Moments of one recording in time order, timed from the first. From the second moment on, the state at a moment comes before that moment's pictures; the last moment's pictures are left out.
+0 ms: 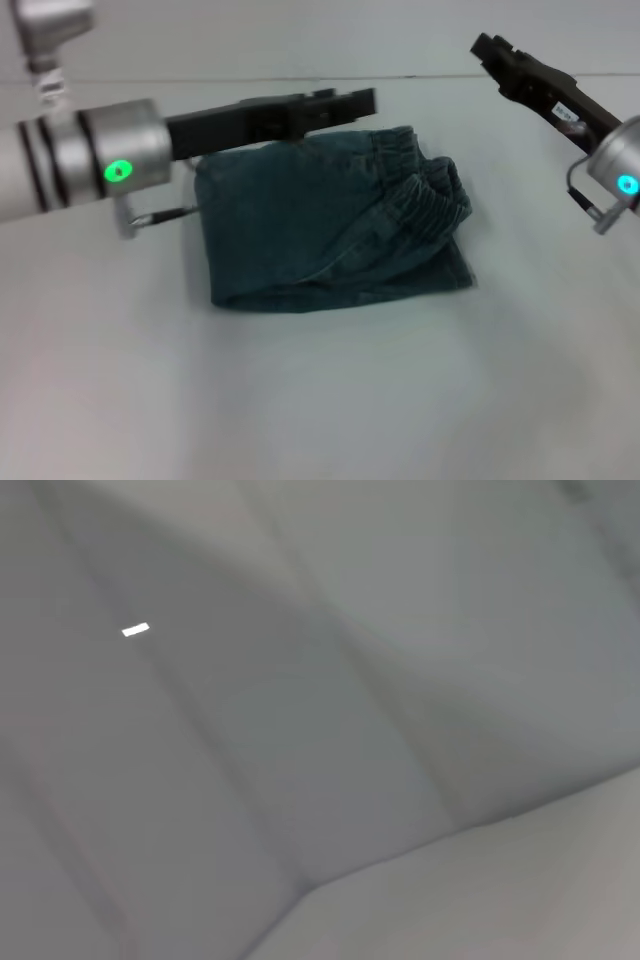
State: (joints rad) left arm -0.67 -2.16 0.85 0.70 1.74 1.35 -1.90; right arm 0.73 2.08 0.01 -0.13 -1.84 -1.17 1.11
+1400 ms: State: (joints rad) left arm -0.43 -2.10 0.60 0.81 2.07 1.72 -1.81; right arm 0.41 2.02 -0.59 -0.69 -2.02 -1.70 1.55
